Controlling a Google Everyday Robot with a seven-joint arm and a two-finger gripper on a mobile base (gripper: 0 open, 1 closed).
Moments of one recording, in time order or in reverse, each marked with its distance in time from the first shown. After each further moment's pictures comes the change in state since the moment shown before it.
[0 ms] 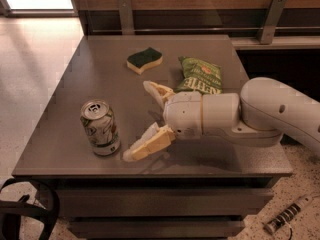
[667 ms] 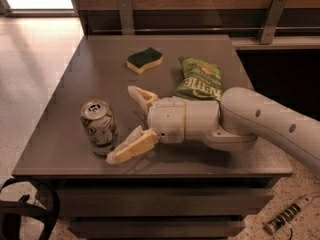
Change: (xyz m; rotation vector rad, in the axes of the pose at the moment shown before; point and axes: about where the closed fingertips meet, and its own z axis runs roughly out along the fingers) arm 0.000 0.007 0.033 -0.048 -0.102 0.049
